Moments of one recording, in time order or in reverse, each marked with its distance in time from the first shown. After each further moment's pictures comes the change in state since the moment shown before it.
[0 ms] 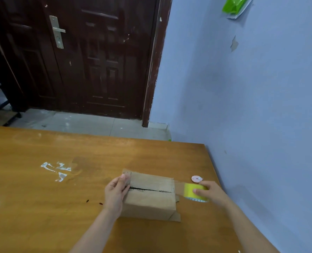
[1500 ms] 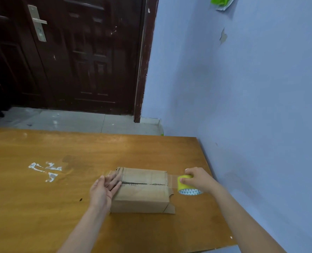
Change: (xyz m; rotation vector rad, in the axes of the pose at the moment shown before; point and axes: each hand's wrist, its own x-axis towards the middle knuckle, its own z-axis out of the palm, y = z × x) left_hand 0.009 0.010 -0.014 -0.280 0.086 -0.146; right_hand -0.002 -0.051 0.006 -0.432 -0.021 -0.003
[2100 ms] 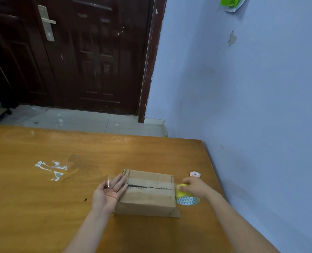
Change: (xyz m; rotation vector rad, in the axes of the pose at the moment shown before) left_hand 0.023 -0.002 -0.018 -0.281 0.003 -0.264; right_hand 0.035 0.012 0.037 0.085 -0.146 0.080
